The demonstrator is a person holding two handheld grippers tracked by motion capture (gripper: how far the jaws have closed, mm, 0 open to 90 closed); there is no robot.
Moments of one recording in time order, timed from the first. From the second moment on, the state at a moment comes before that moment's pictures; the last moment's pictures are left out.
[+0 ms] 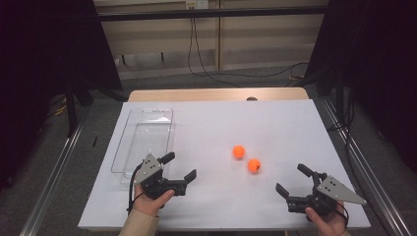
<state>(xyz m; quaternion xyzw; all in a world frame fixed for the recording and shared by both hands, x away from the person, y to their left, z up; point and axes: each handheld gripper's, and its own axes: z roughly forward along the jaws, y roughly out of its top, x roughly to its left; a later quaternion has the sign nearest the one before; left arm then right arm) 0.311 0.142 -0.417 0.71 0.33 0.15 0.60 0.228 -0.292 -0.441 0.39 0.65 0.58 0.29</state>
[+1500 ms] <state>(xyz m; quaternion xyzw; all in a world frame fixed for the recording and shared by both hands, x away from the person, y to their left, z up) 0.321 0.115 -0.418 0.73 0.31 0.13 0.59 0.230 -0.294 -0.443 0.40 0.65 0.58 0.28</state>
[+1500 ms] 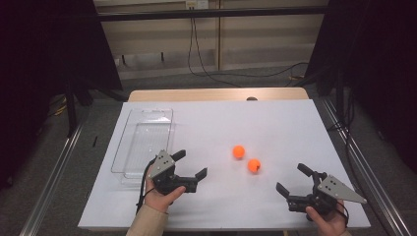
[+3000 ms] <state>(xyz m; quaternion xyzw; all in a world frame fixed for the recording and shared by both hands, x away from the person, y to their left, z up) 0.332 0.072 -0.429 0.76 0.29 0.10 0.57 0.236 -0.295 -0.445 0.39 0.65 0.58 0.28</state>
